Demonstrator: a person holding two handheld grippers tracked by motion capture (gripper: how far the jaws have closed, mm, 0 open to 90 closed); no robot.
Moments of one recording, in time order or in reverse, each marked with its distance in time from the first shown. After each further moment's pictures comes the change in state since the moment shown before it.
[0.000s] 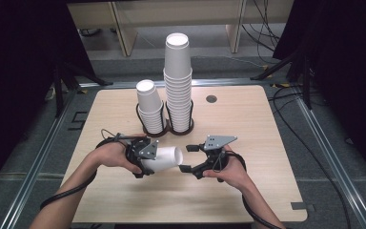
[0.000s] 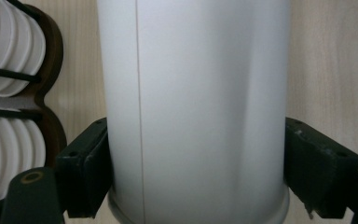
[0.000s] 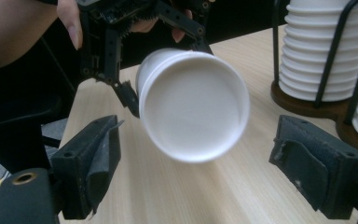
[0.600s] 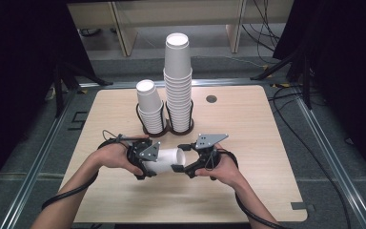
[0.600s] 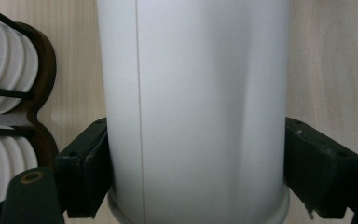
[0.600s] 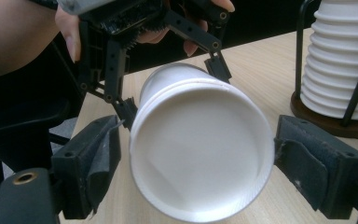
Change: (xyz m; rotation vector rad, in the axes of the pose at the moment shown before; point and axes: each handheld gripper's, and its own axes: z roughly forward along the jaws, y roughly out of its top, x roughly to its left) left arm -0.003 0.003 0.000 -0.037 -0.011 0.019; right arm 0.001 0.007 0.021 0.007 0.063 0.003
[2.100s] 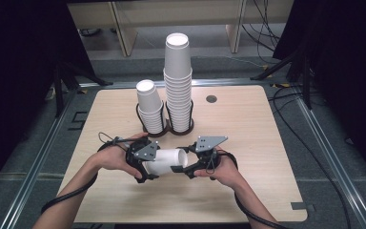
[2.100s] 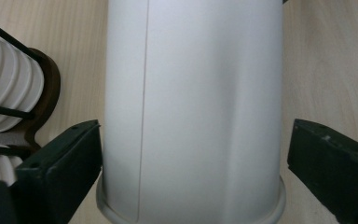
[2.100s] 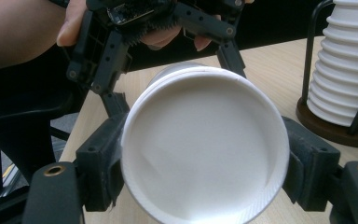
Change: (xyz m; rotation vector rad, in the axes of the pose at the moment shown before) left arm -0.004 -0.009 0.002 -0.165 0.007 -0.059; right arm 0.000 -0.006 0.002 -0.023 0.015 -0.060
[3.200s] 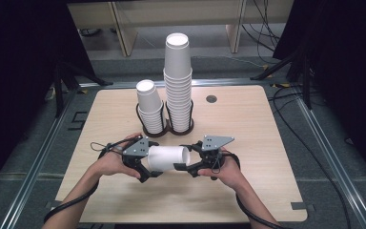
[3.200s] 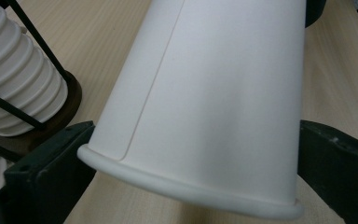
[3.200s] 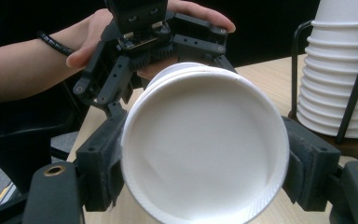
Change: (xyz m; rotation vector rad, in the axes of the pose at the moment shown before) left arm -0.001 -0.025 0.007 -0.280 0.056 -0.176; right arm -0.002 -0.004 -0.011 -0.080 -0.016 0.016
